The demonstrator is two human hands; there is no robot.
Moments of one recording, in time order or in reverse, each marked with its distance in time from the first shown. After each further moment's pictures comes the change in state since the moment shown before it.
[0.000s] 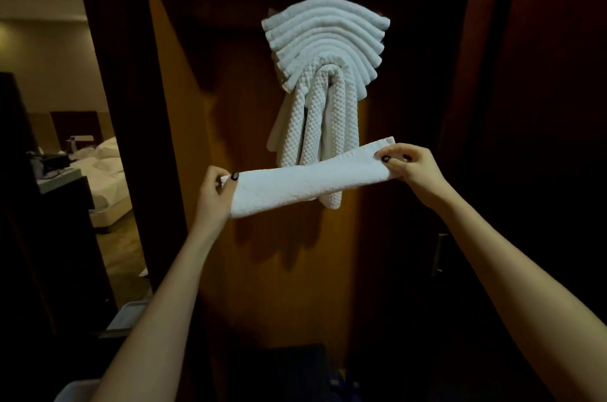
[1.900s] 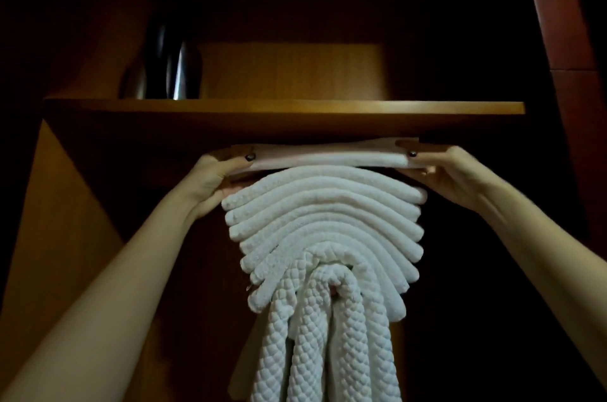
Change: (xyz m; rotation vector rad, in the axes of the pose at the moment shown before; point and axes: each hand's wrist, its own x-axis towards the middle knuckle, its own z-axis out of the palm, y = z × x) left_hand 0.423 0.130 0.114 -0.570 -0.220 0.109; right_hand 0.413 -0.058 -0.078 0.549 -0.146 -0.203
